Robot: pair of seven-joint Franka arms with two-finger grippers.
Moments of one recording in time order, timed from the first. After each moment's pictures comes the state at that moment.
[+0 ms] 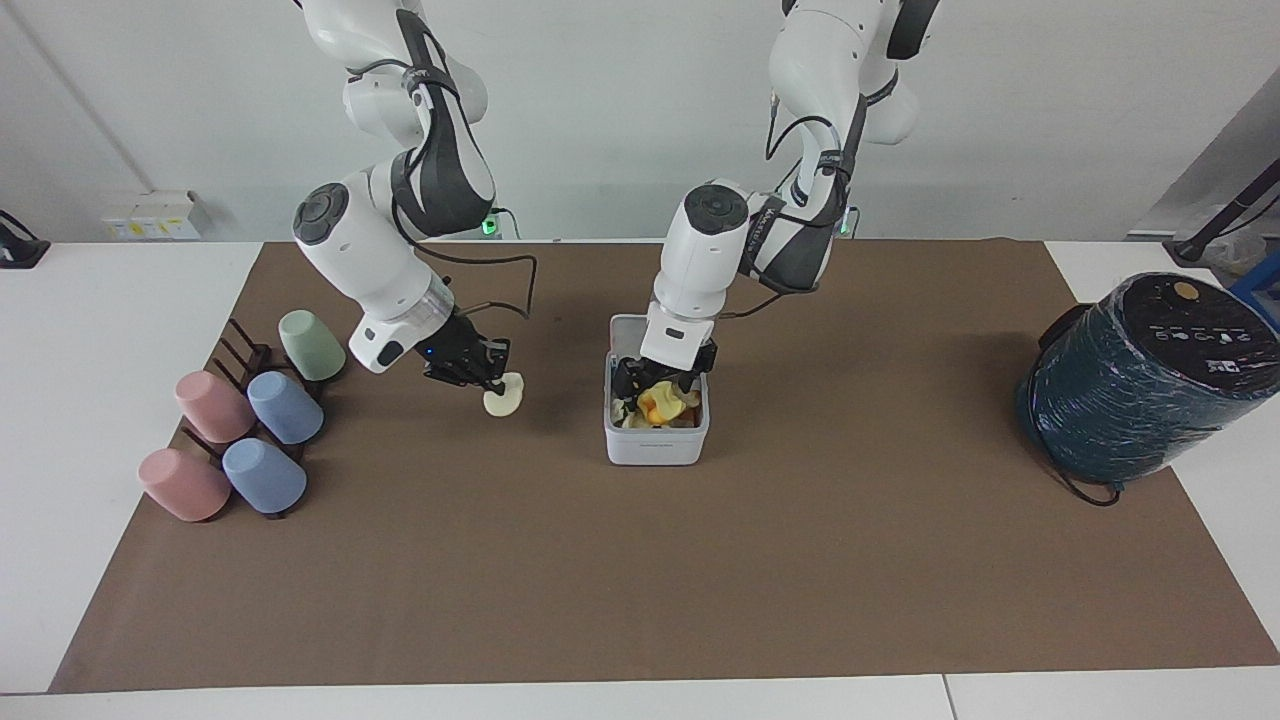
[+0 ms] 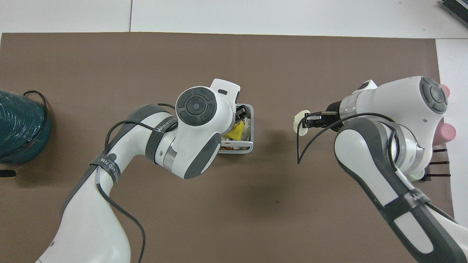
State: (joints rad) left arm -0.59 0.38 -0.06 -1.67 -0.07 2.20 -0.98; right arm 0.13 0.13 0.06 -1.99 0.41 2.18 -0.01
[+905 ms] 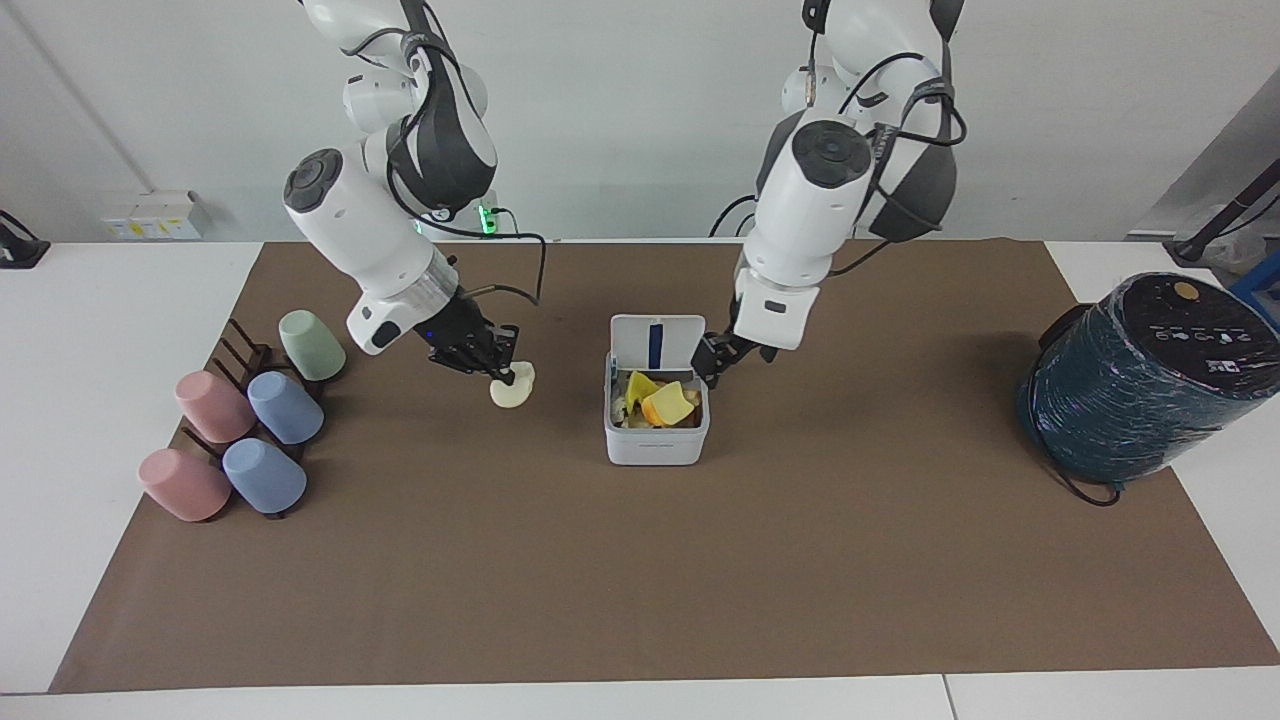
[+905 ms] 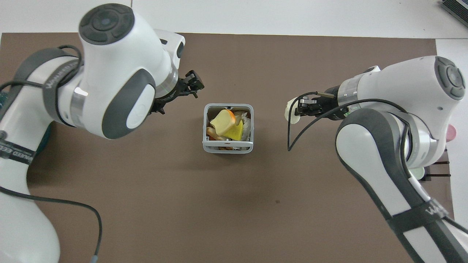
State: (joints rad) left arm -0.39 0.36 -0.04 -1.34 -0.07 1.68 -0.79; right arm 0.19 0.13 0.07 -1.81 0.41 2.11 0.27
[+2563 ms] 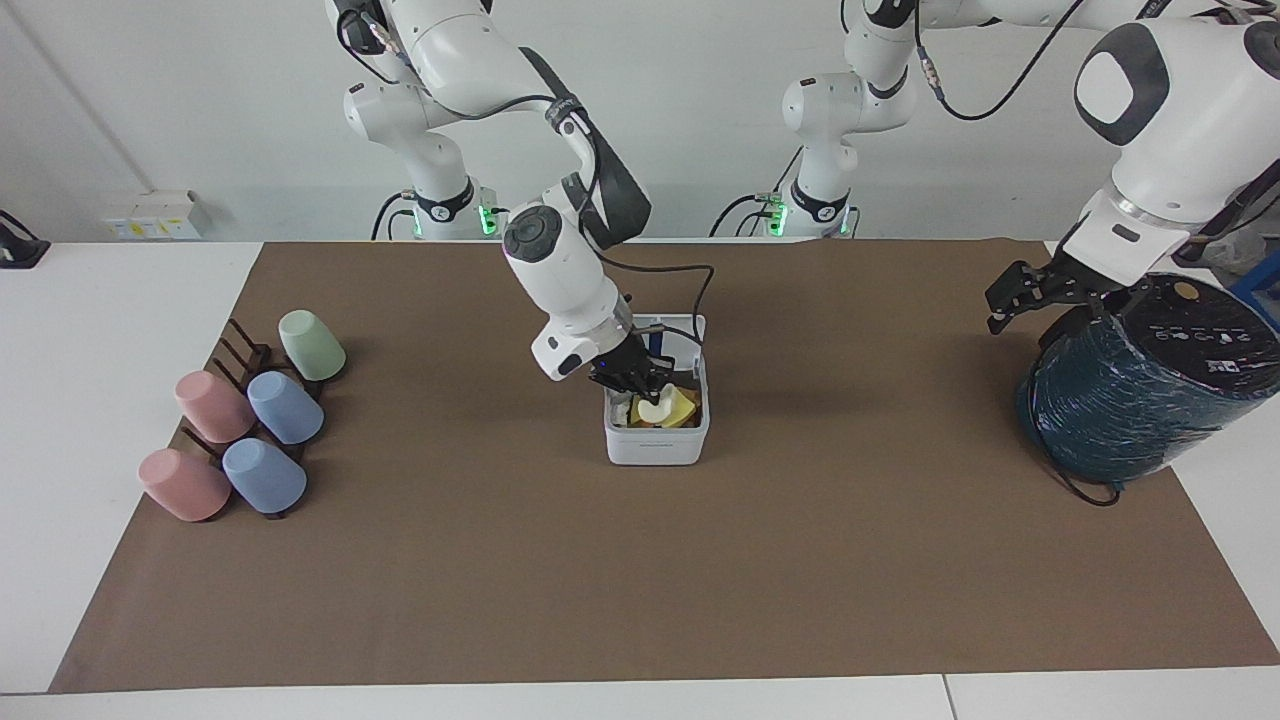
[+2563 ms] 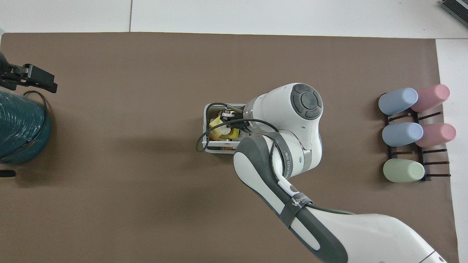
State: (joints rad) left arm 0.02 0.25 -0.05 -1.30 0.00 1.54 0.12; right arm 0.45 0.38 0.07 -1.75 0.41 2.33 0.52
